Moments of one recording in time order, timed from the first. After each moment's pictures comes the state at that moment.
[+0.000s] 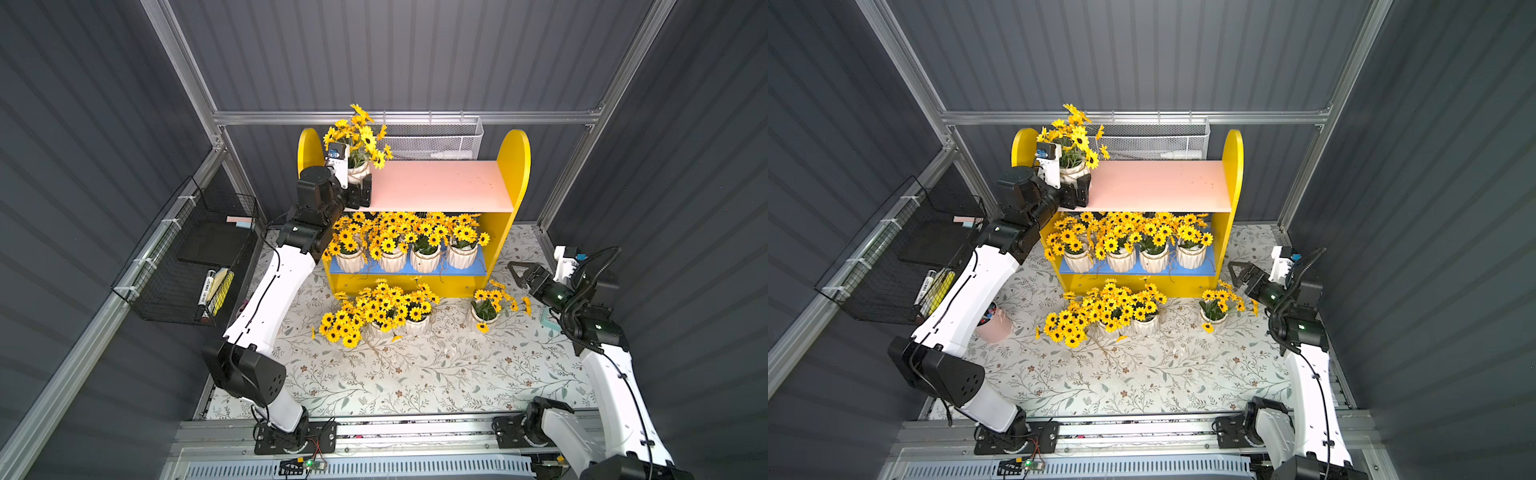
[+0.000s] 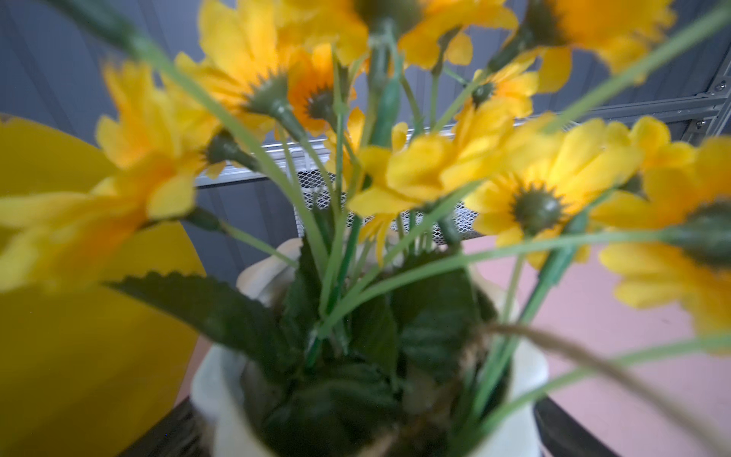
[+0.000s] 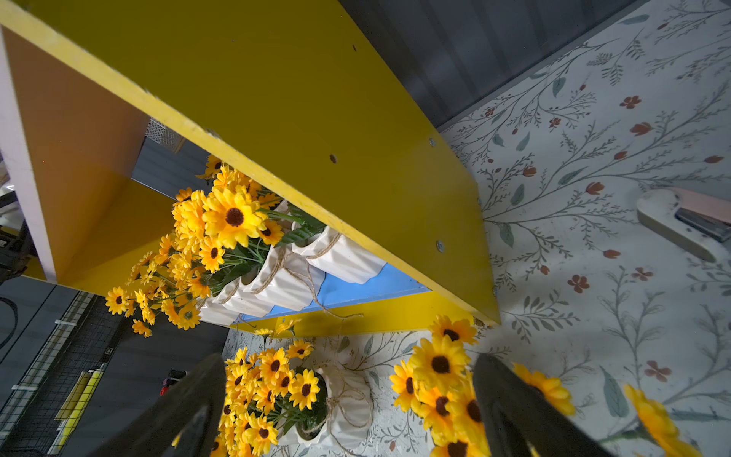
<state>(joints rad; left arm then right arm) -0.31 1.63 1.81 -0.23 -0.06 0.04 -0.23 0.91 0.78 -0.25 -0.65 0.56</state>
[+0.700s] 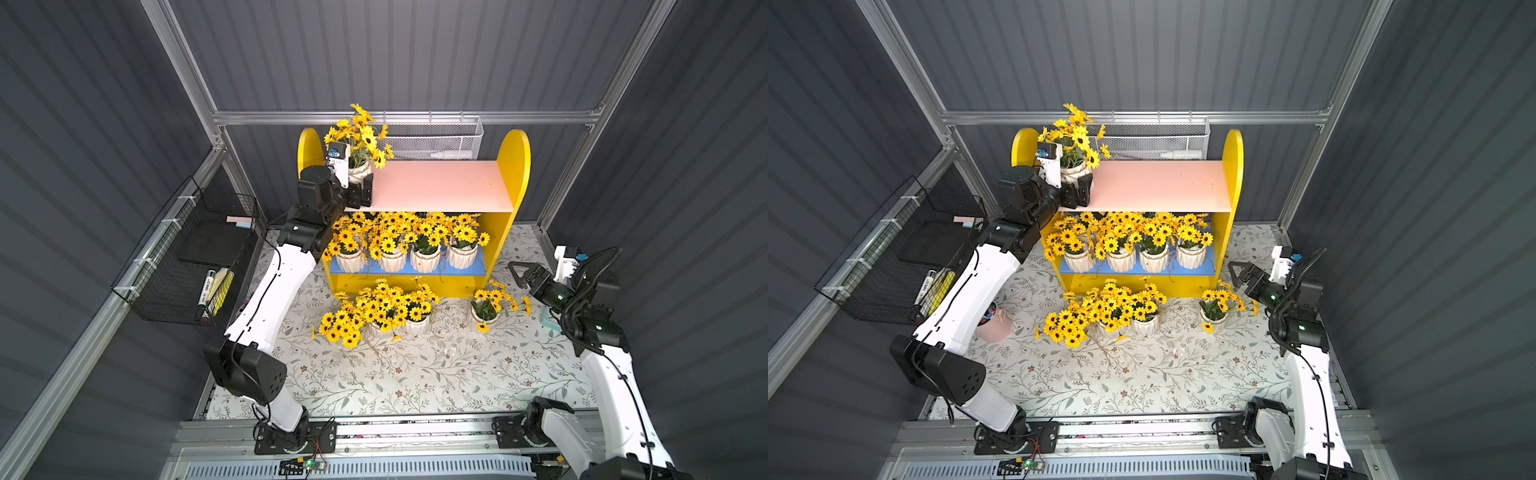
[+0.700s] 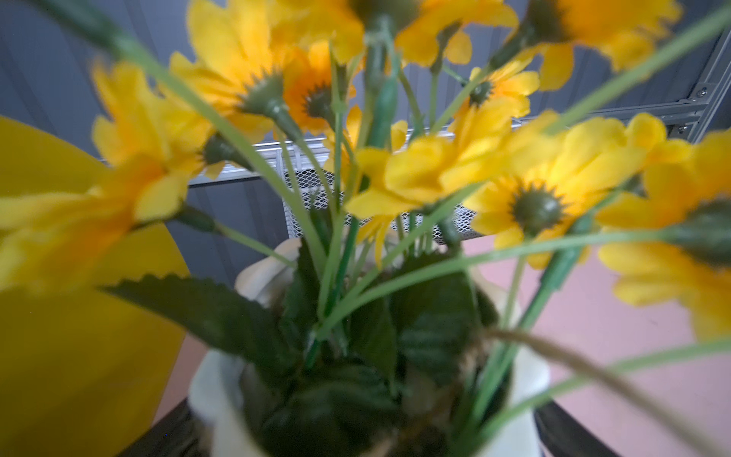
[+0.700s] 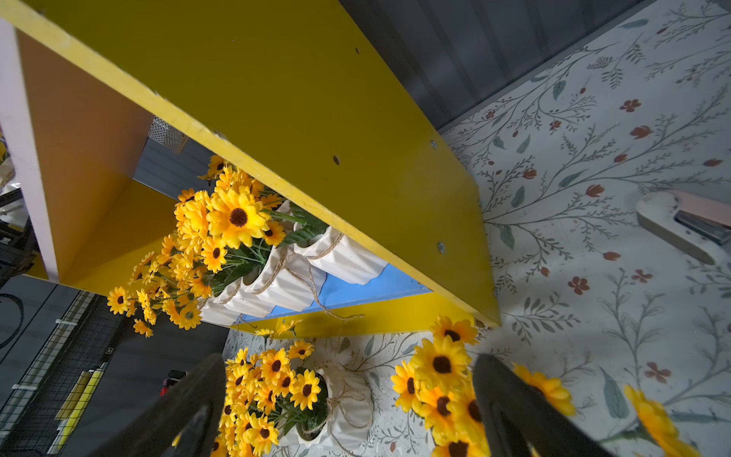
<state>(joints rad) -0.31 1.63 1.81 -0.22 -0.03 0.03 -0.23 0.90 0.78 -0.25 -0.65 0.56</state>
